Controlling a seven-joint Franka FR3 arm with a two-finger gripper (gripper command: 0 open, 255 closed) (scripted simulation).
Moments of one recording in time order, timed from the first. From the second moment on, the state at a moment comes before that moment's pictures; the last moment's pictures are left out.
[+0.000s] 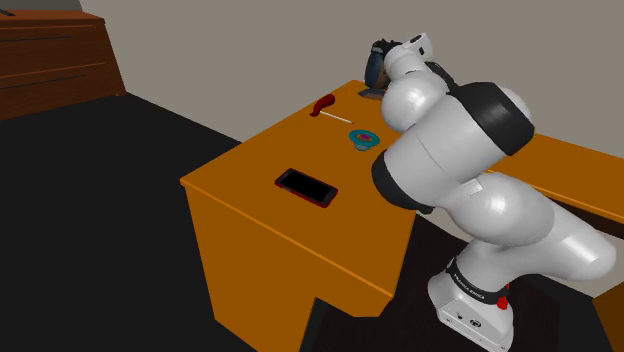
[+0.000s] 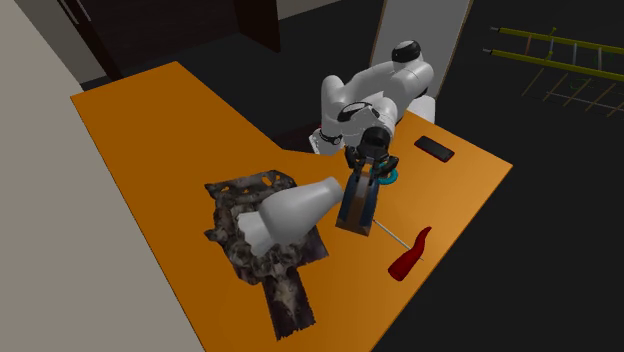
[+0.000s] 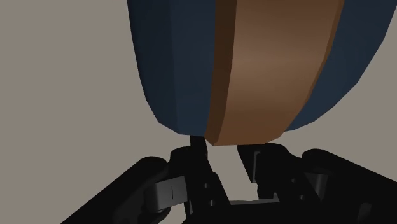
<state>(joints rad) -1.98 -1.15 1.24 -2.48 -0.11 3.72 1.16</state>
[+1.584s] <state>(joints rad) -1.84 -0.90 1.02 -2.28 -0.31 3.51 1.05</state>
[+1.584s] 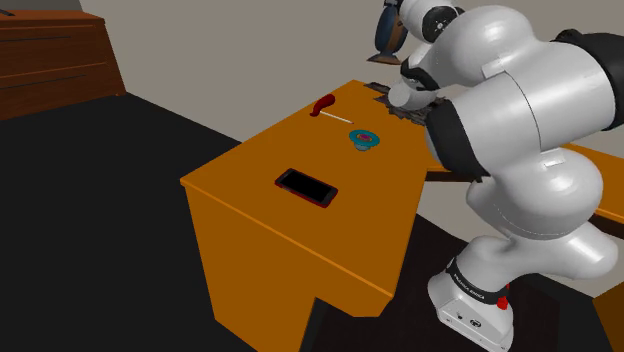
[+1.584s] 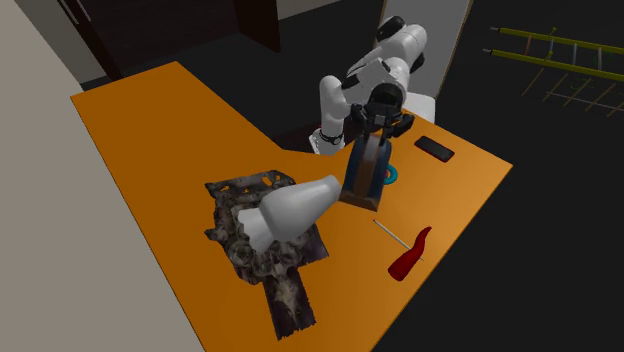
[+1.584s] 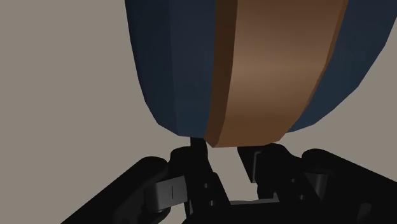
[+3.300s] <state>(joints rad) -1.21 -1.25 0.92 -2.30 -0.26 2.86 1.10</state>
